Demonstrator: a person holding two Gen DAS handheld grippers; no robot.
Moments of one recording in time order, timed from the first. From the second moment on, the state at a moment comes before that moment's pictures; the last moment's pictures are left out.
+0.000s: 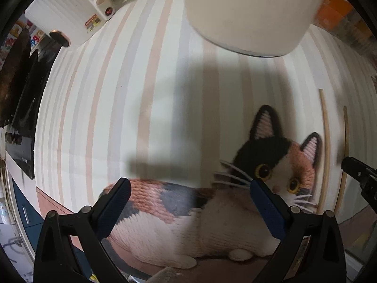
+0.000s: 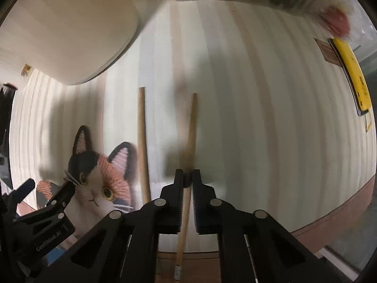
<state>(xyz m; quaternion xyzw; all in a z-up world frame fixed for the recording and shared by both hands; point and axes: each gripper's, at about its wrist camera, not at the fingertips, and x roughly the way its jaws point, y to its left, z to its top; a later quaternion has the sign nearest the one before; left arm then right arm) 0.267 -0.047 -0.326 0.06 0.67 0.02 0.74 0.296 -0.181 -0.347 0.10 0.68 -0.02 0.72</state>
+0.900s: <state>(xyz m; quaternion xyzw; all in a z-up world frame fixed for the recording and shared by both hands) 0.257 -0.222 -0.328 0.11 0.65 -0.10 0.74 0.248 -0.311 -0.355 0.13 0.69 -0.09 0.71</state>
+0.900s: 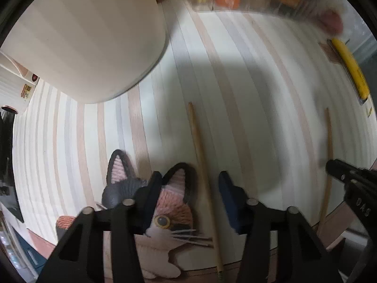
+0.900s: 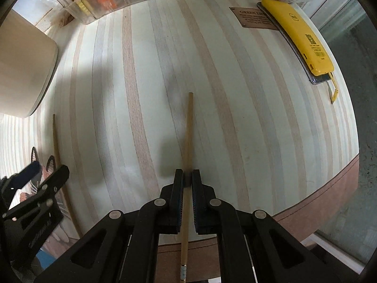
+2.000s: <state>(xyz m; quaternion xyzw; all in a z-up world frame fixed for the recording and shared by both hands) 0.225 -0.020 -0.315 0.03 0.67 -0.03 0.74 0.274 -0.141 -0.347 0.05 0.73 0.01 0.69</state>
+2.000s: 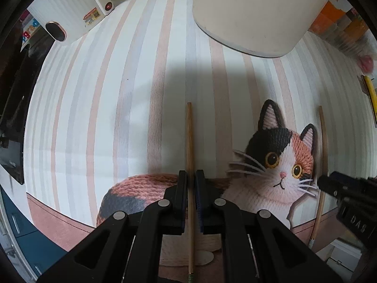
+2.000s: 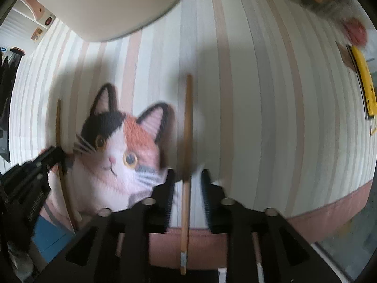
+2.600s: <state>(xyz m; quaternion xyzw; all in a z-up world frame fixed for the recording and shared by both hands) 0.246 -0.009 -0.308 0.03 0.68 -0.04 0.74 0.284 -0.122 -0.336 0.02 0.72 -0.02 0.70</state>
